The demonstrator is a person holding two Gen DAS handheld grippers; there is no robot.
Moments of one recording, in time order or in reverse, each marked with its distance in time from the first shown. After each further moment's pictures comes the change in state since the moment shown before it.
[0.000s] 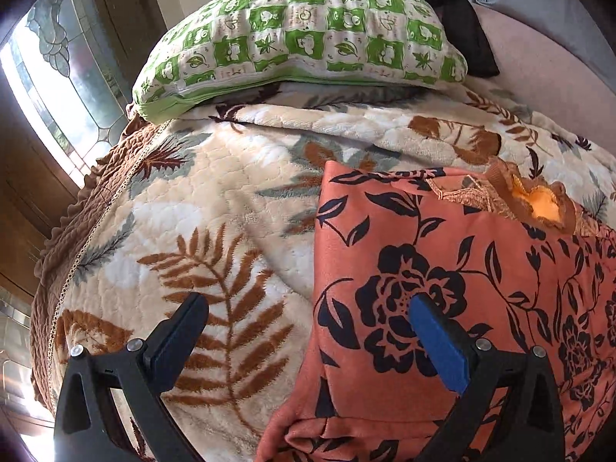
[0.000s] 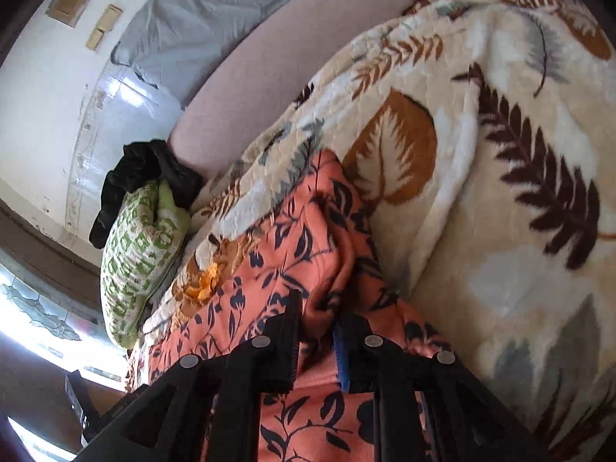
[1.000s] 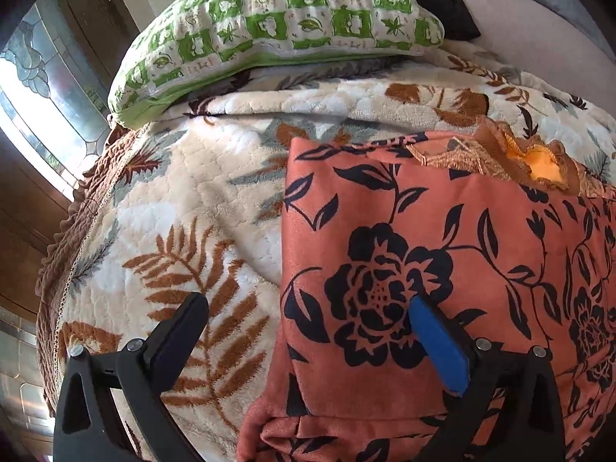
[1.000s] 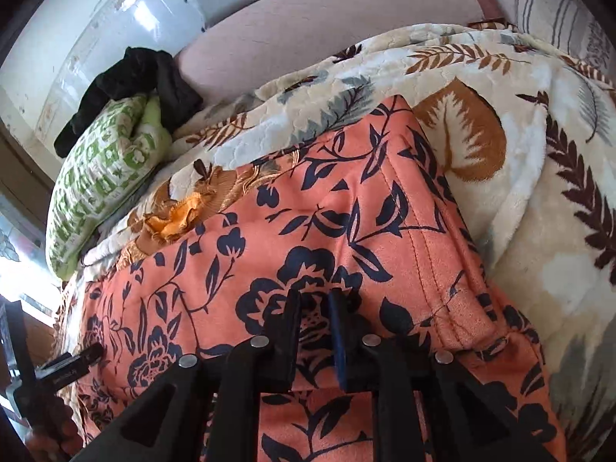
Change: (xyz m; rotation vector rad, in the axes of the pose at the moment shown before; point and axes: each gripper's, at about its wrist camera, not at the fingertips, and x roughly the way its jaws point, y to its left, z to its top) left arm 0.006 -0.023 -0.003 0.091 0.007 0.016; right arm 0.055 0.051 -0.042 -0.276 0.124 -0.198
